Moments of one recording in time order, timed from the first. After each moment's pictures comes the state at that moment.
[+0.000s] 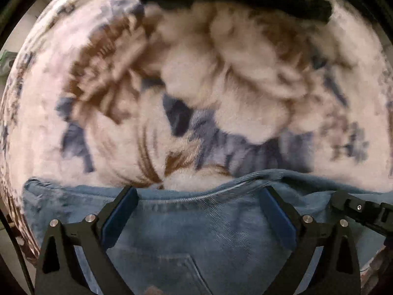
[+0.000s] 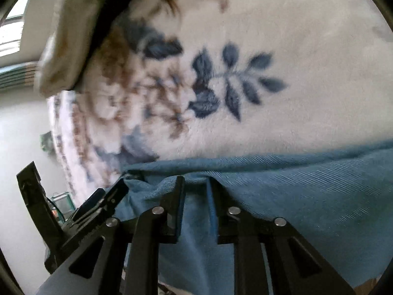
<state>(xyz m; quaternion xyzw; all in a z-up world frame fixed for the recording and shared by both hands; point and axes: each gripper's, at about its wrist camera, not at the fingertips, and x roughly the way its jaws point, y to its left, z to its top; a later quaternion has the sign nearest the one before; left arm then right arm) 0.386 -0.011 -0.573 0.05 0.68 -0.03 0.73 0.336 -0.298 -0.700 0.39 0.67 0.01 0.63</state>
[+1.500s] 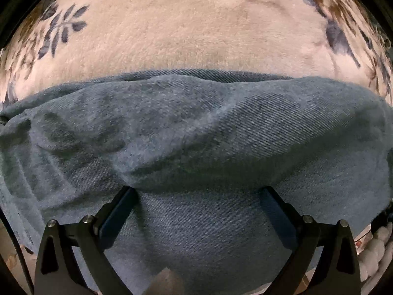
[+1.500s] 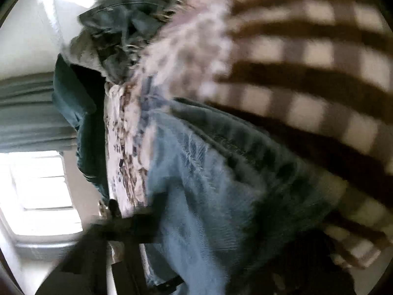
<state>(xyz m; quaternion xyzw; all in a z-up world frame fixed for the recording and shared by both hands) 0.279 -0.324 -0.639 0.12 0.76 -0.12 0.63 0.008 -0.671 -0.725 0.67 0.27 -0.22 0.66</state>
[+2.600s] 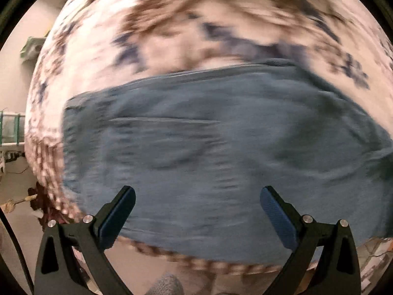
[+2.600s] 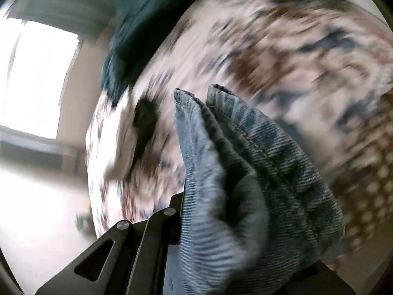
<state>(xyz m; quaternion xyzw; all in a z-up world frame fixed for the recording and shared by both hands) 0.354 -0.036 -0.581 0.11 0.71 0.05 0.69 0.203 -0.393 -0.570 0.48 0.43 -0.09 0.76</state>
